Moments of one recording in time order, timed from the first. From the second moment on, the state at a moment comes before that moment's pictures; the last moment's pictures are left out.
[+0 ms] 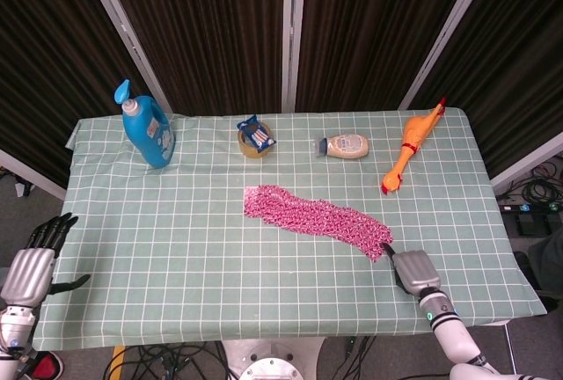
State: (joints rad) left arm -0.10 -1.26 0.01 -1.35 1.54 1.45 -0.22; right arm 0.42 -1.39 0.00 -1.65 -0.99 0.95 -0.58
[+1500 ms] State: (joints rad) left arm -0.08 -1.23 -0.01 -1.36 1.51 1.47 -0.24; right arm 0.40 -1.42 -0.04 -1.70 -1.10 1.12 -0.69
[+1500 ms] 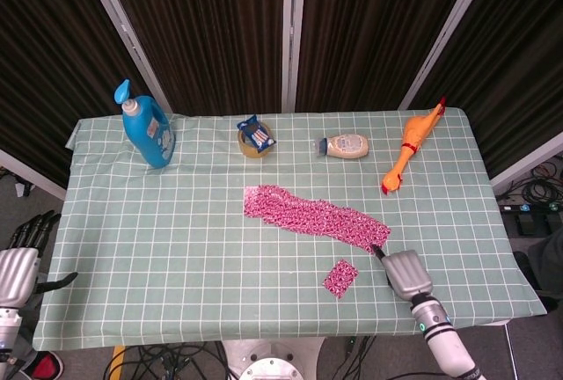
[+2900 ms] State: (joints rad) left arm -0.09 -1.23 -0.01 -1.37 1.50 1.43 -0.23; right arm 0.39 -1.37 -0.11 -1.67 -1.00 1.07 -0.63
